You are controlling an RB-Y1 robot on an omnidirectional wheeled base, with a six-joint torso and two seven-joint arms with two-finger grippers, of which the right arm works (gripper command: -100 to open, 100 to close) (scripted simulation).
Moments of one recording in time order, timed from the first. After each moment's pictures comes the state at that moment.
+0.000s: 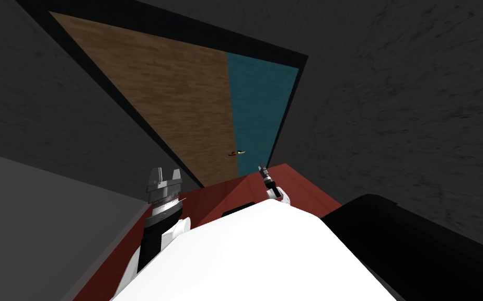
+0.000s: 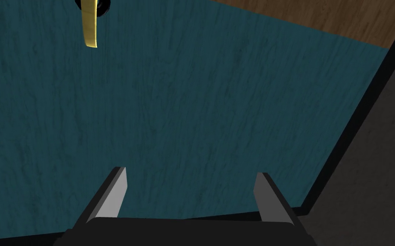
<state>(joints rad) 0.21 -0.20 -0.05 -1.33 0.04 -0.71 -0.13</state>
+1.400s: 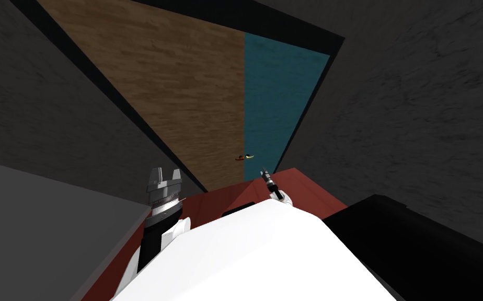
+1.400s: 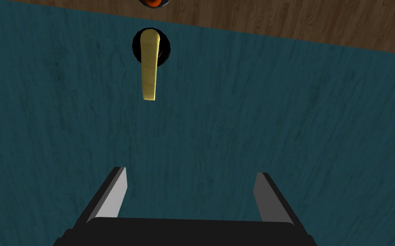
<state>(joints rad) 0.12 -0.26 -0.06 -0.98 0.04 -0.81 -0.24</state>
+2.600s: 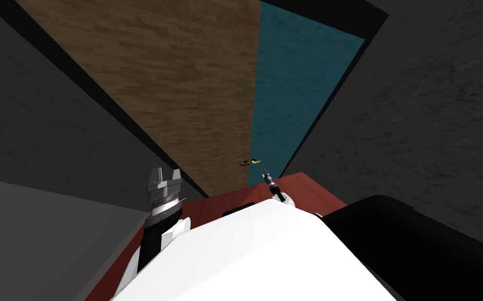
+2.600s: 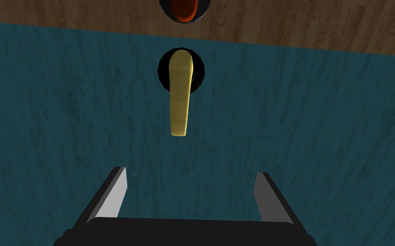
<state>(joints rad) 0.07 -0.29 -0.06 -0.78 0.04 -0.87 -0.31</state>
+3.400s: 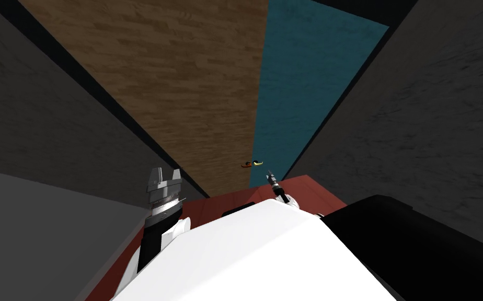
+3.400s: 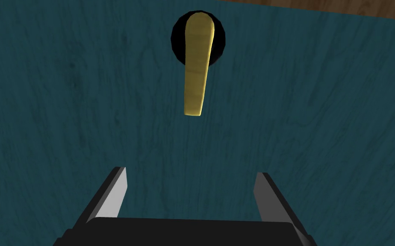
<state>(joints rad) 0.07 -0.31 -0.12 -0.71 0.00 -0.87 -0.30</state>
